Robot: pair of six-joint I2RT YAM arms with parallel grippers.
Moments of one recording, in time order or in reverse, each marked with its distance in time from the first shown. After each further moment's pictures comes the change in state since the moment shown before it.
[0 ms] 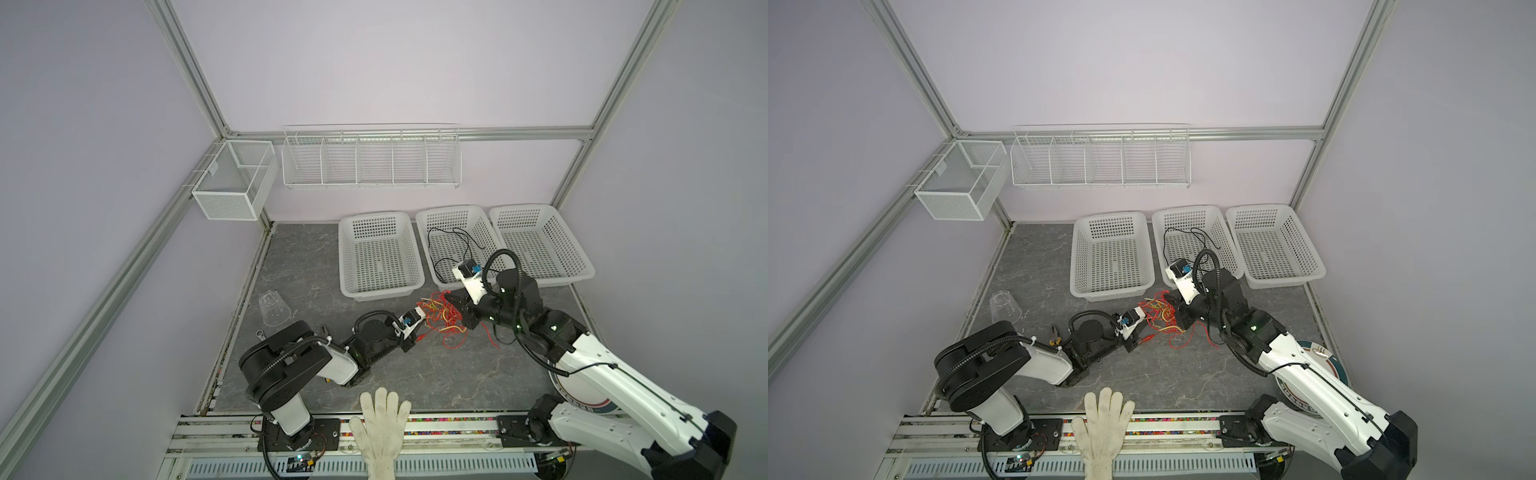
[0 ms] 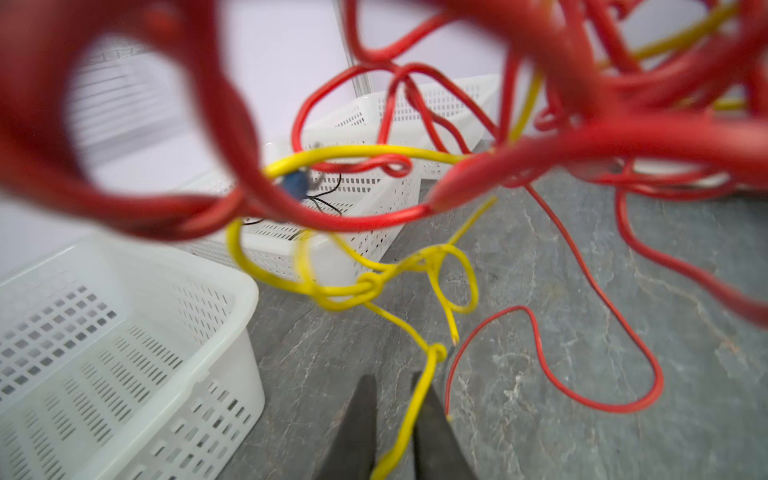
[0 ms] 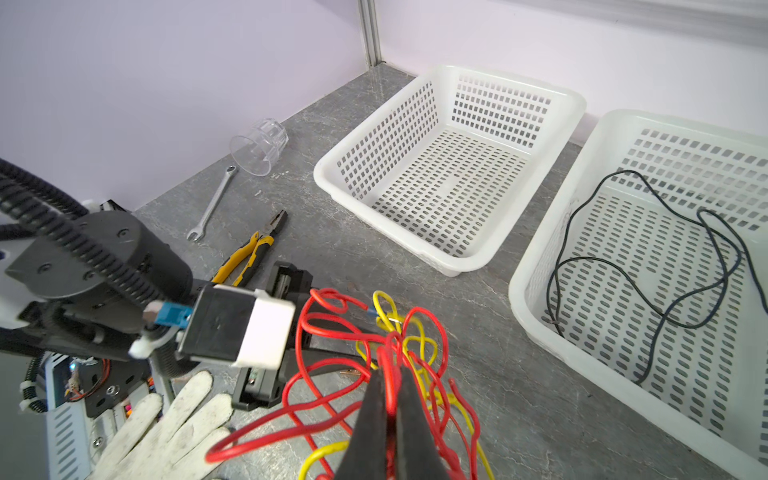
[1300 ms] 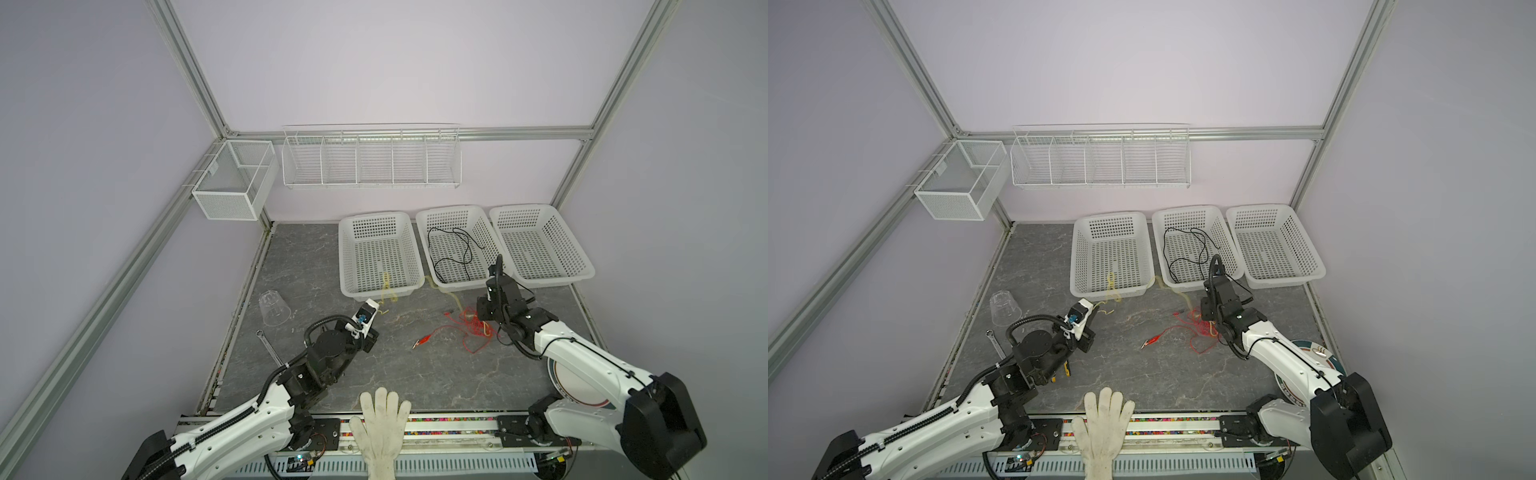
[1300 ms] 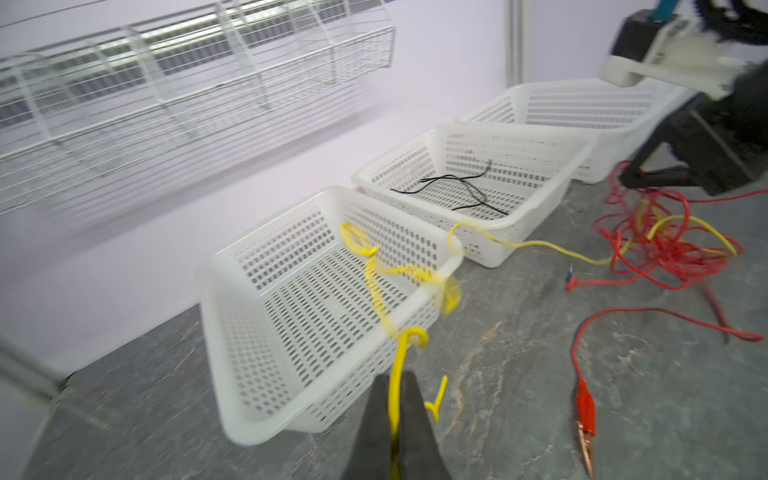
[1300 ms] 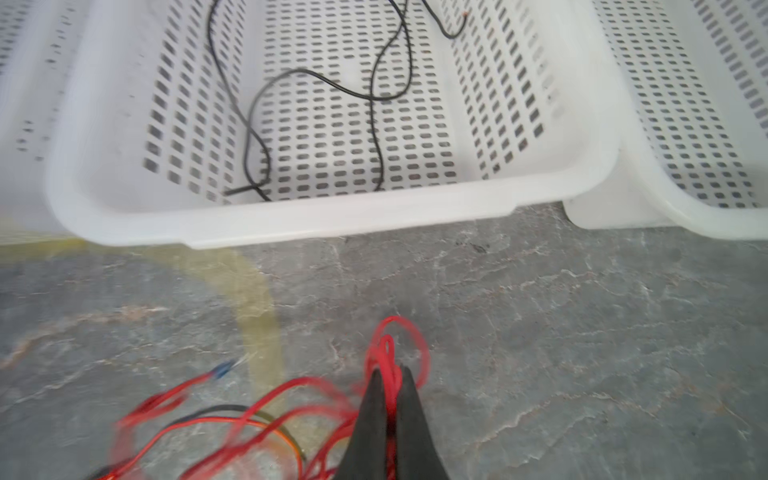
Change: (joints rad) left arm 0.037 -0.955 -0.073 -0.849 -0.467 -0.038; right arm -0.224 0.193 -0.212 0.051 0.520 0.269
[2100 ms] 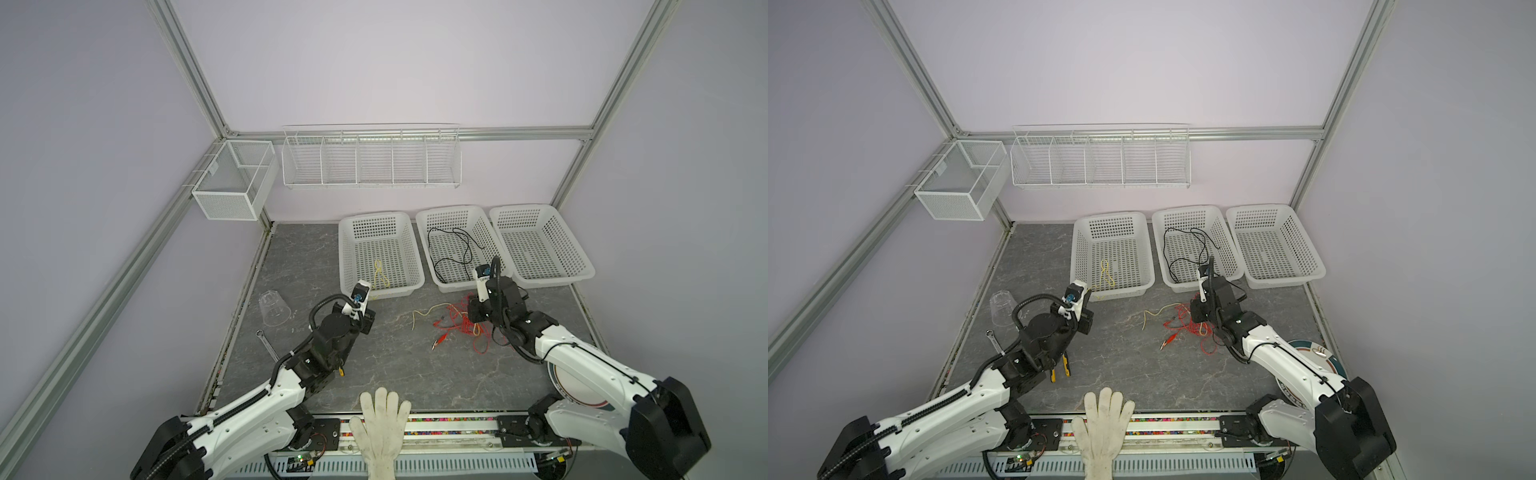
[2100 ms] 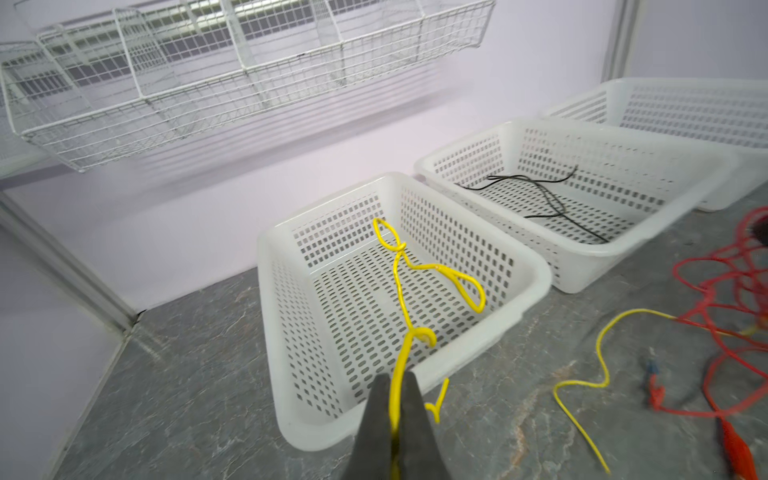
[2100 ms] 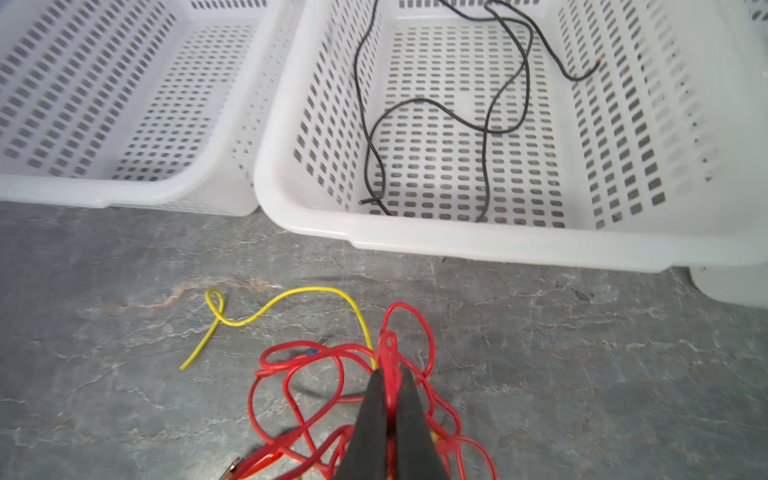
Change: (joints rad) left arm 0.125 0.276 0.149 0.074 -0.040 -0.072; right arm 0.061 -0.056 -0.017 0.124 -0.240 -0.091
